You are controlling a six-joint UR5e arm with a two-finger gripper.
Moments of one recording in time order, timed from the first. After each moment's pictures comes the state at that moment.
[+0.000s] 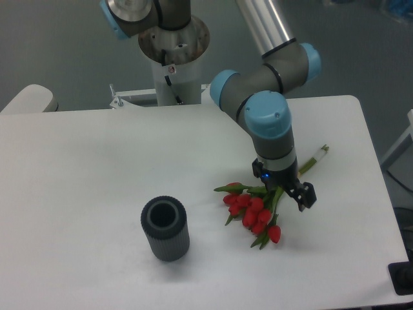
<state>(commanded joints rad) 2.56 -2.03 -1.55 -0.75 1.57 1.26</state>
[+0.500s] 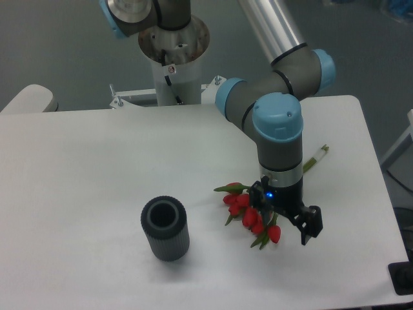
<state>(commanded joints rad) 2.51 -2.05 -1.42 -0.76 1.47 1.15</state>
